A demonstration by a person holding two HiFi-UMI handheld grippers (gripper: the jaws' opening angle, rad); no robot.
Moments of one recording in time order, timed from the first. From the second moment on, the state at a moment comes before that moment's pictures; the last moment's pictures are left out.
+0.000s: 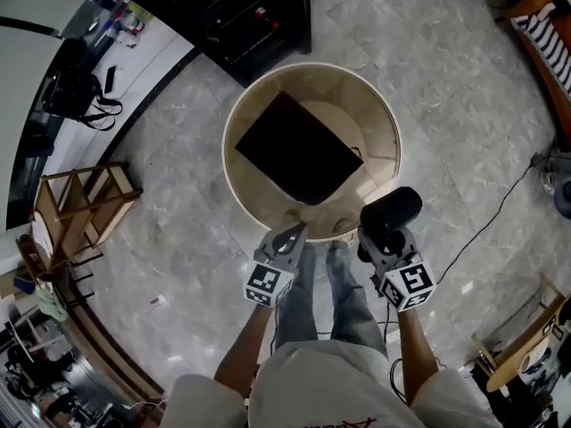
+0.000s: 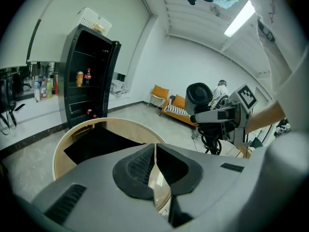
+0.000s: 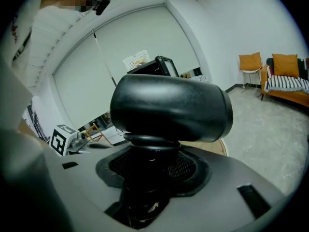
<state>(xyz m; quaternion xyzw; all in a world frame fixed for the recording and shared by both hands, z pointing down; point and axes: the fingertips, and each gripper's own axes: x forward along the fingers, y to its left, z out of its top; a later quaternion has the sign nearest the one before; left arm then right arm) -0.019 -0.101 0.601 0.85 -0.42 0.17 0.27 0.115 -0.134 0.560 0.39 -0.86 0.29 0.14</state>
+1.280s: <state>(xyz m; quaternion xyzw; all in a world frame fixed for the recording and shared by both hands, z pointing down) 0.018 -0.137 0.800 0.79 -0.37 0.49 0.00 0.122 -0.091 0.688 0.34 -0.86 0.32 0.19</state>
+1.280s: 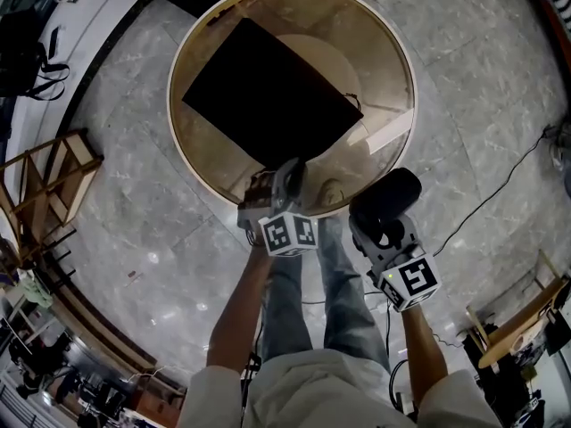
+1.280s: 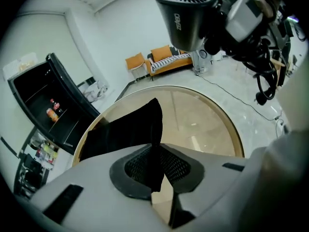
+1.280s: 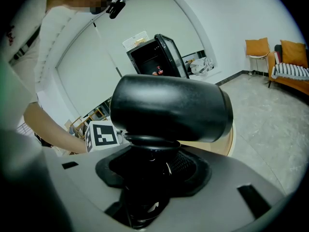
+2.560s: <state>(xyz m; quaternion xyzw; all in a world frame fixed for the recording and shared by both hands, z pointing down) -0.019 -0.151 0.708 0.82 -0.45 0.28 0.19 0.040 -0.088 0.774 0.13 -0.82 0.37 0.42</state>
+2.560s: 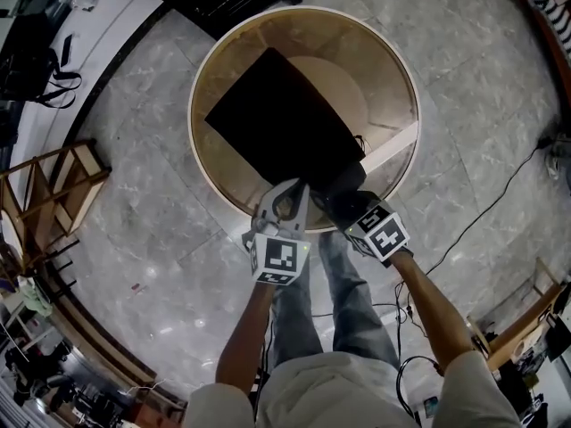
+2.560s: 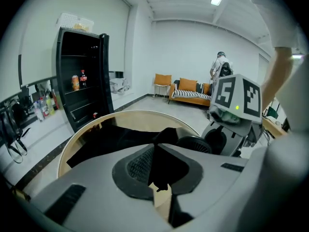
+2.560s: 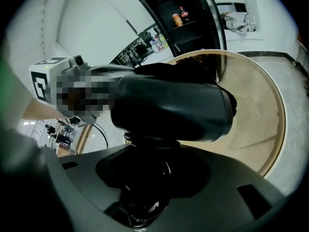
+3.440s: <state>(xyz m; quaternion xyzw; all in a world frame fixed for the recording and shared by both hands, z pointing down) 0.001 -0.143 0.686 0.86 -0.40 0.26 0.18 0.008 -0.135 0.799 0.11 -0.79 0.35 0.50</state>
